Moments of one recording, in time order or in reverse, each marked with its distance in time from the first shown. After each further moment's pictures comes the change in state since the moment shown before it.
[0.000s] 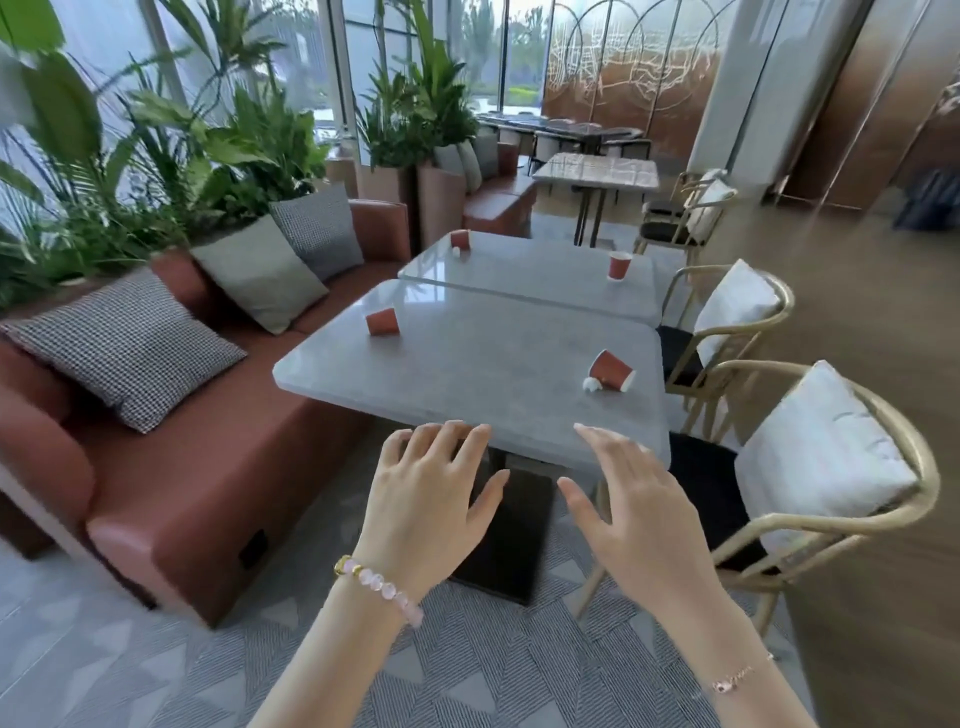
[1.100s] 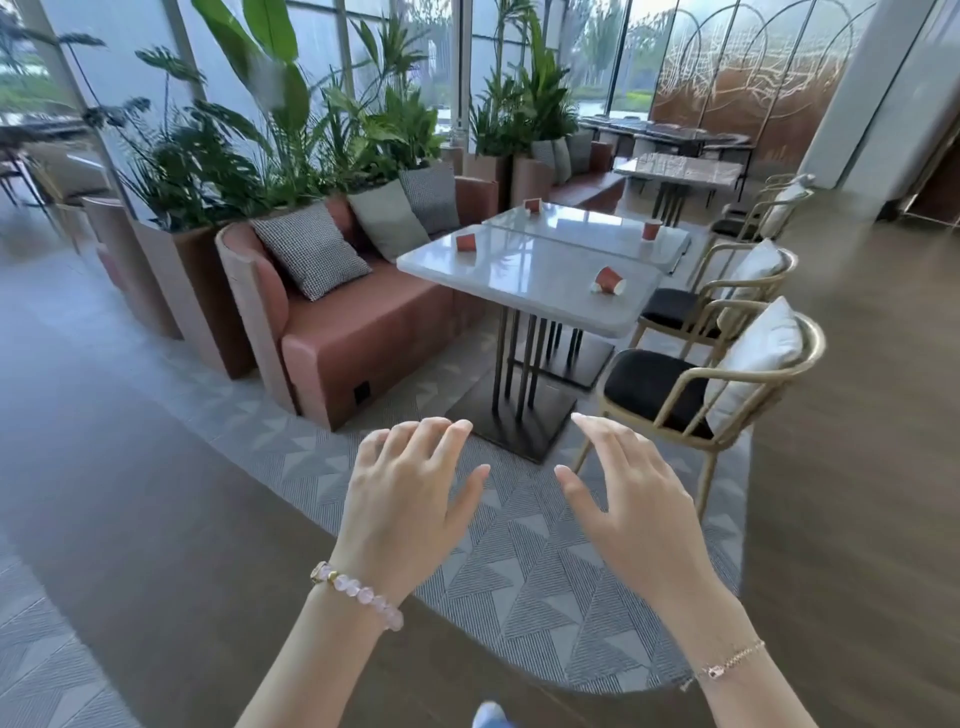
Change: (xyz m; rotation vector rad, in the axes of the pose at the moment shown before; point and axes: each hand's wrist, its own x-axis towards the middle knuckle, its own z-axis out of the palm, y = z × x) left_hand -0.455 0.337 -0.278 0.142 0.057 -0.216; right_hand -0.506 -0.035 -0.271 0.131 -0.050 -0.190
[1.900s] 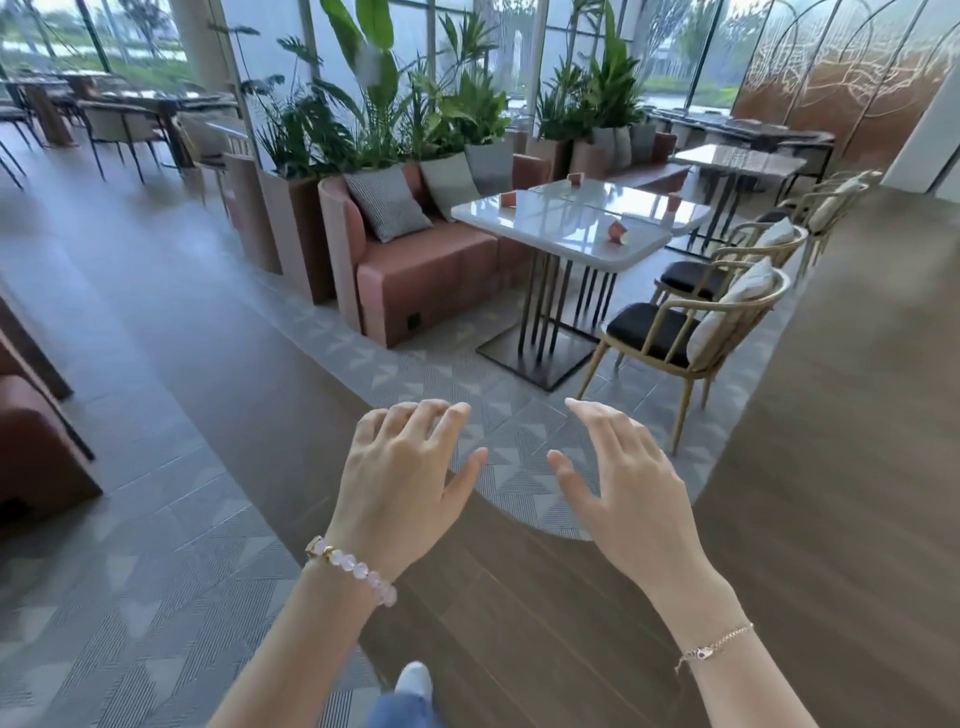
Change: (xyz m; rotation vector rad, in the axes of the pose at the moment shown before) left_hand -0.342 0.277 -0.204 0.114 -0.012 -0.147; right_hand -0.397 -0.002 -0.215 0.060 -0.062 -0.153
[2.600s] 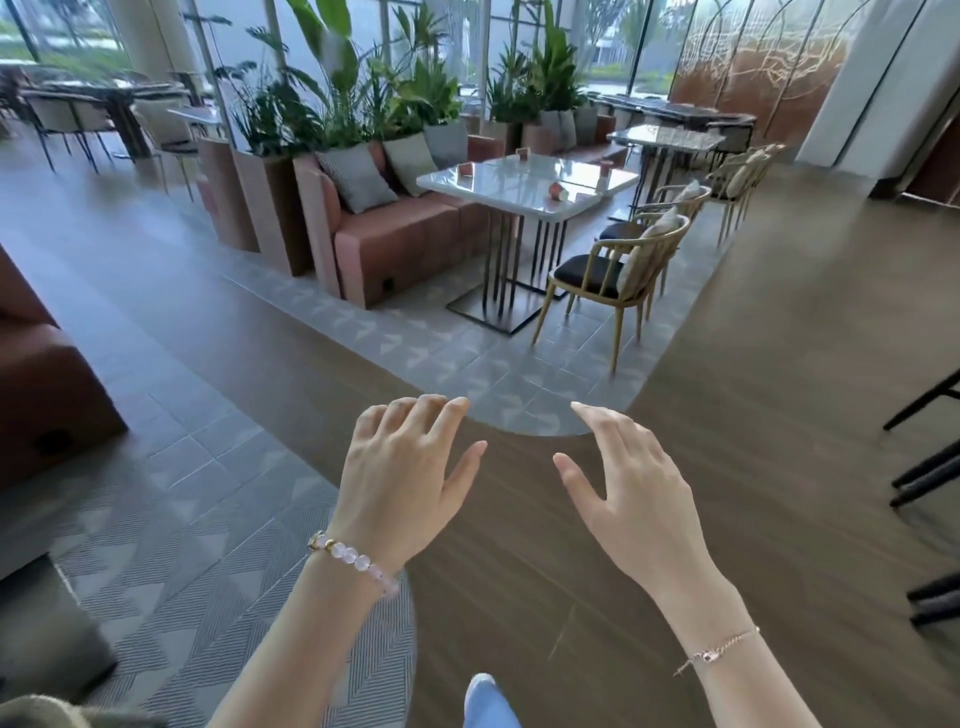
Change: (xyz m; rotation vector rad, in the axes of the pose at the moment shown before) left_hand -0.327 0.120 -0.191 -0.064 -0.010 0.083; right_hand -0.380 -0.116 -0.153 -0.052 0.008 0.113
